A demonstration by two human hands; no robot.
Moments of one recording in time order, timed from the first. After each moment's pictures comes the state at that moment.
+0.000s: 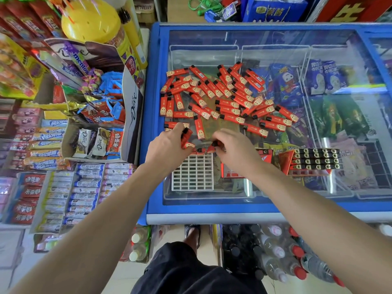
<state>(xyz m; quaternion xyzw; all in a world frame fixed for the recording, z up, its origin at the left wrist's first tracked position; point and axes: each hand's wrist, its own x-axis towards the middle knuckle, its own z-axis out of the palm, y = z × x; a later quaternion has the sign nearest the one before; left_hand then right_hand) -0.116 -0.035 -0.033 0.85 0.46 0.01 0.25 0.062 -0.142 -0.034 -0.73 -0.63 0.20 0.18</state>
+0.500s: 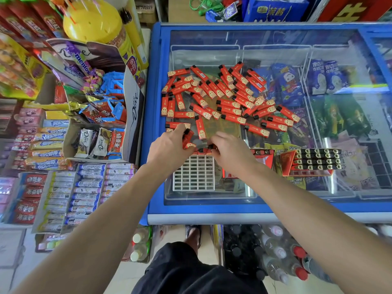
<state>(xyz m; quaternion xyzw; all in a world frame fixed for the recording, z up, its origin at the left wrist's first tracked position) -0.116 -0.034 -0.037 0.85 0.46 0.01 0.25 0.051 -0.135 -0.042 -0.73 -0.65 0.18 0.11</state>
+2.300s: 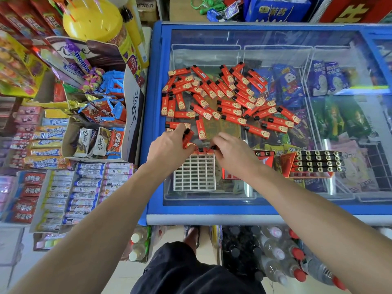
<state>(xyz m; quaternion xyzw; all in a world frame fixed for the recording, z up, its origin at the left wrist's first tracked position) -0.115 -0.031 -0.042 0.85 0.46 0.01 0.25 0.058 -0.138 -0.049 -0.72 -0.67 0.17 0.10</state>
